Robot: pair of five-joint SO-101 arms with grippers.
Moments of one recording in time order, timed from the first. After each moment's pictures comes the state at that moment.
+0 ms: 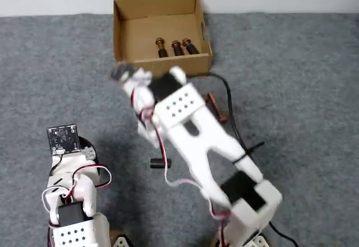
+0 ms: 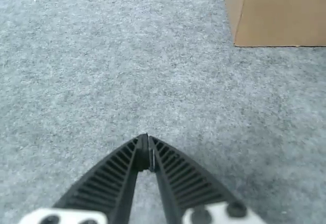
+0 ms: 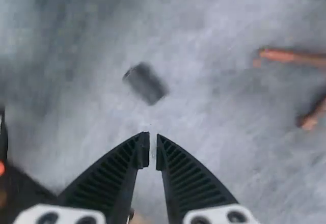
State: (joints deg) left arm -17.8 -94.5 97.1 44.4 3.6; right arm -43.3 7.7 -12.0 99.9 11.3
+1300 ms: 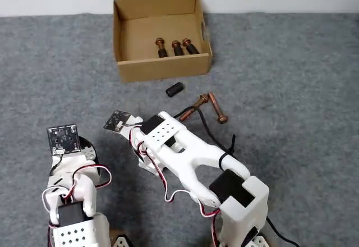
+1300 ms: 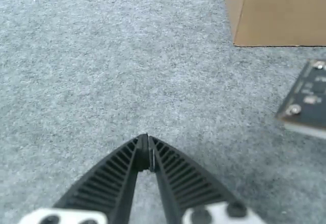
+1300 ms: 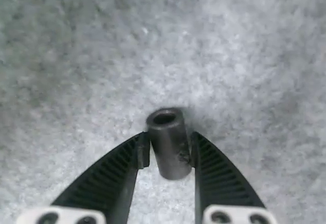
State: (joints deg) left arm -17.8 -94.5 97.1 44.4 3.6; right arm -46.9 15.6 14.3 68.6 17.4
